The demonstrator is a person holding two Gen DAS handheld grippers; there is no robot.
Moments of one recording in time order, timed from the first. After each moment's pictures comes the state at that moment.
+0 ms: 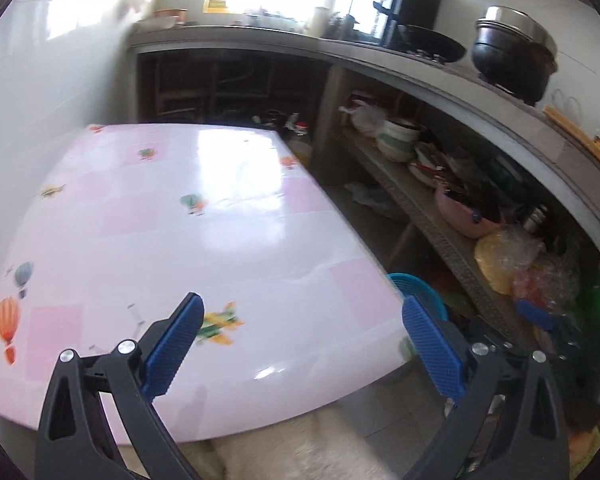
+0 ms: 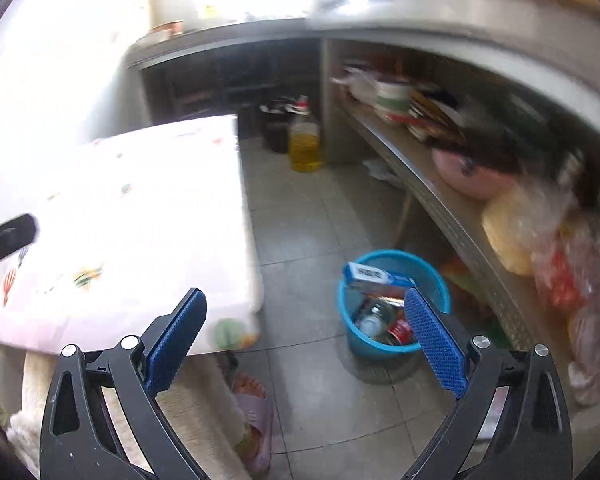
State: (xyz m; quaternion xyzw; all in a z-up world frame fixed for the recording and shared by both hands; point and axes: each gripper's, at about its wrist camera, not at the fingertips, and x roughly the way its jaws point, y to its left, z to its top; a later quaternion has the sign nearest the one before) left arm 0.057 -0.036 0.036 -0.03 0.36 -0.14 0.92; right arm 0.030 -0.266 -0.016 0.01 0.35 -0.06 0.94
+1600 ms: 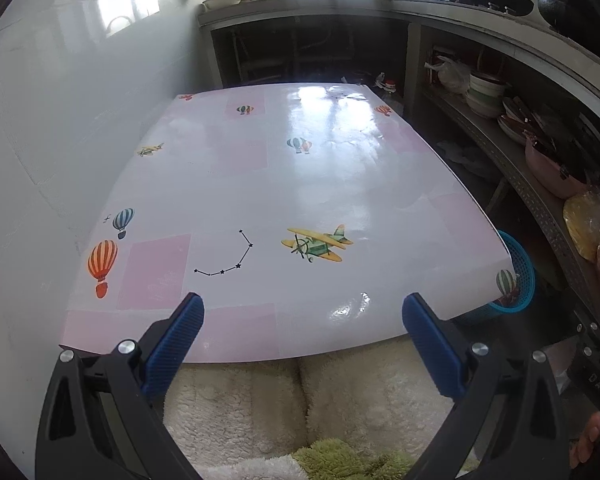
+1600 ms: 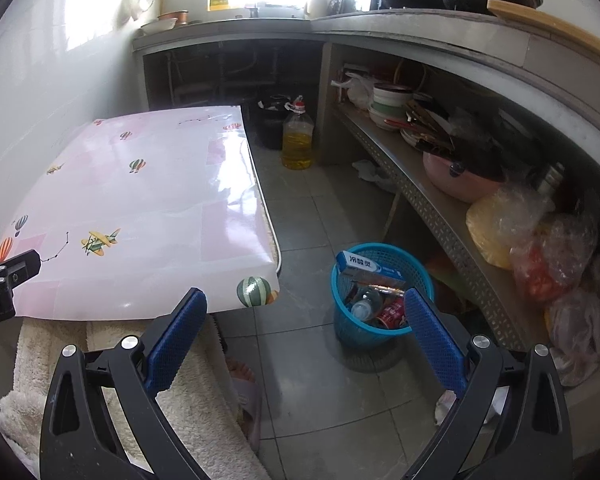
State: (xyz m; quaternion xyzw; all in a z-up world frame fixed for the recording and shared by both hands) left arm 0.021 -0.025 0.016 0.05 0.43 0.01 0.90; right arm 0.000 -0.239 -0.019 0.00 0.35 -0.10 0.93
